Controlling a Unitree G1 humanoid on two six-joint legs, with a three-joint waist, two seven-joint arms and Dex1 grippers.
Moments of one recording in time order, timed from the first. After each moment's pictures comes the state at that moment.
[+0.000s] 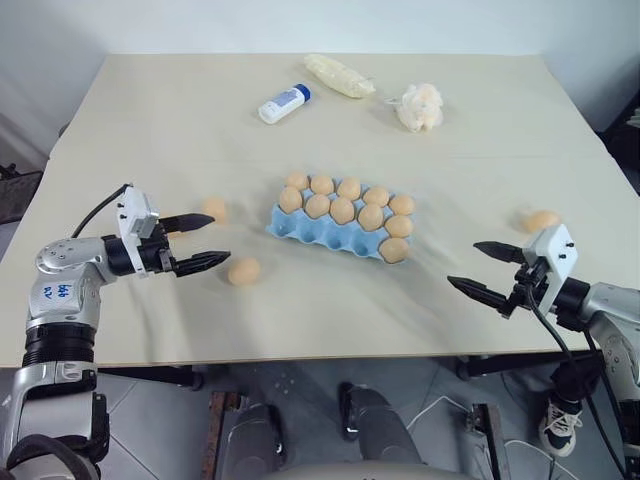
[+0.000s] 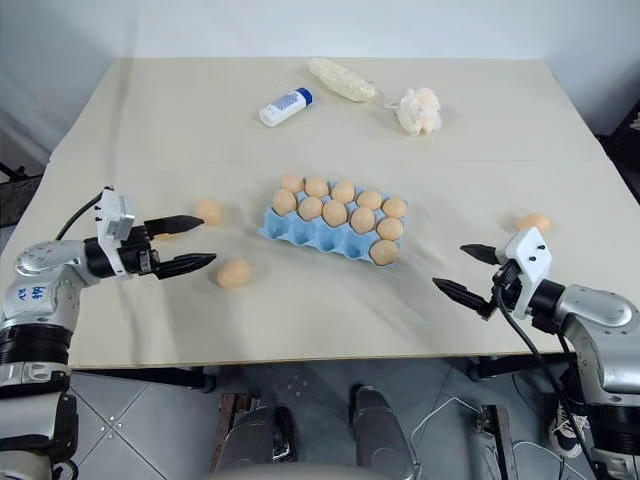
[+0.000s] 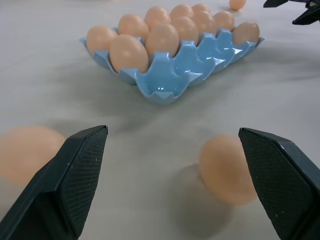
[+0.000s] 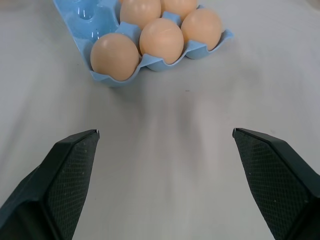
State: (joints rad) left arm -0.54 0.72 0.16 0.49 -0.39 0.13 -1.27; right arm -0.09 -0.78 -0.26 -0.06 0.44 0.31 0.98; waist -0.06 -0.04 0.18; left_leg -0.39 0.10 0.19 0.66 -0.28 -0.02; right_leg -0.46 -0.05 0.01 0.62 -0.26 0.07
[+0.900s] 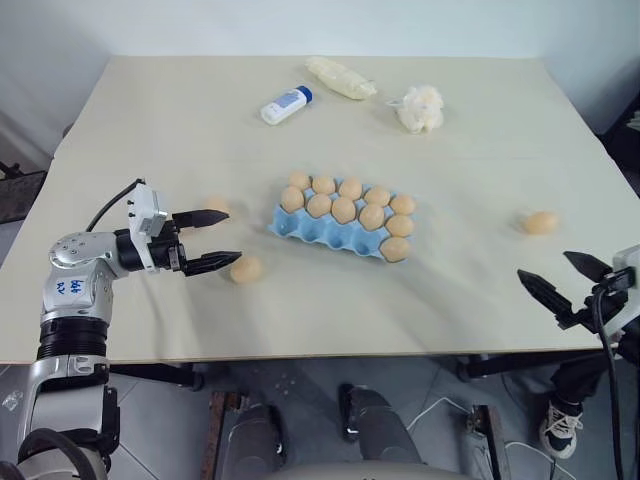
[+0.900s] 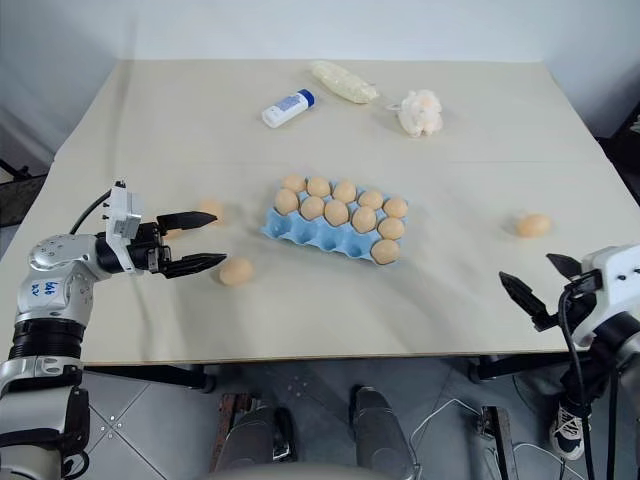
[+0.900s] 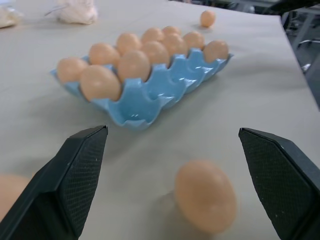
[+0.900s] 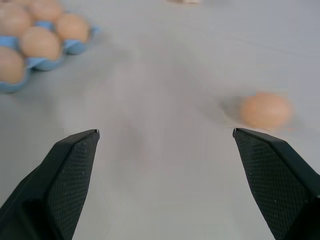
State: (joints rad) left arm -0.56 0.68 0.15 0.49 -0.40 0.09 -1.34; right arm 0.18 -0.71 -0.63 -0.32 0.55 0.52 0.64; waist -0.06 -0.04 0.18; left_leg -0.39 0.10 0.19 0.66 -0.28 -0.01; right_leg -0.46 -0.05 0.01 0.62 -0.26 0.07
